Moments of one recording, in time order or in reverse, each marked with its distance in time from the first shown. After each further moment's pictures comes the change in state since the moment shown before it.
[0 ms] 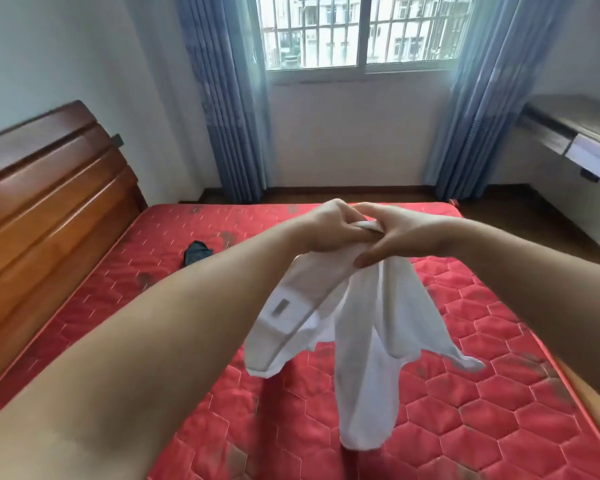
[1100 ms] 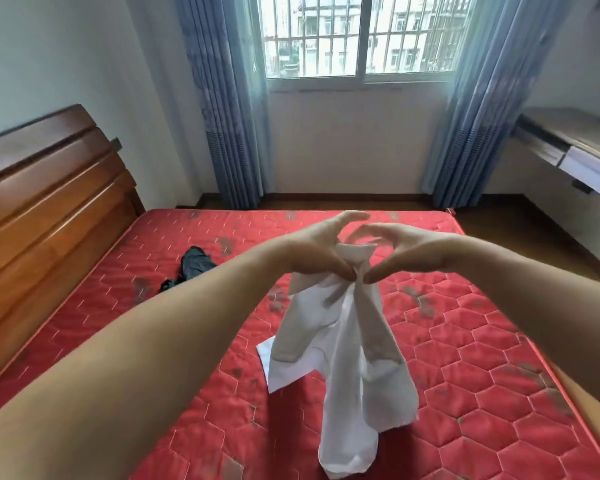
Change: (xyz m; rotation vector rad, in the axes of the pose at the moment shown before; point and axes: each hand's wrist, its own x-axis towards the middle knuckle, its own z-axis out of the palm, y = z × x) left_hand -0.016 -0.017 -0.010 -0.023 -0.127 0.110; right_hand -0.003 0.003 0.002 -0.119 -0.075 -0.007
